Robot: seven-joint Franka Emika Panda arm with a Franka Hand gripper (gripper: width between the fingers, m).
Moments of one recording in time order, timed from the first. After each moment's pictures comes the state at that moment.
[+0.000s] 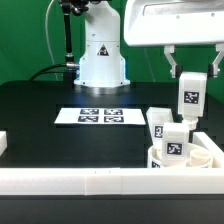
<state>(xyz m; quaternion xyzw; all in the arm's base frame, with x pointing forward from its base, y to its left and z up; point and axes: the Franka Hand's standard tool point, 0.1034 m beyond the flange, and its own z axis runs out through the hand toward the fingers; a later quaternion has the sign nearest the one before) 0.622 0.096 0.152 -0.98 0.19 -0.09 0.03</state>
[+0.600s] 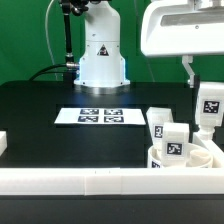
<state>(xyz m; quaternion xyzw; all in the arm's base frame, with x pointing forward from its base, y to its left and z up) 0.628 0.121 0.140 -0.98 0.14 -0.11 0.03</state>
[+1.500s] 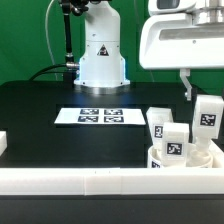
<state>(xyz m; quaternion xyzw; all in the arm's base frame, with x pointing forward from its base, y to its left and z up) 0.621 0.125 0.116 -0.98 0.13 -0.12 0.02</state>
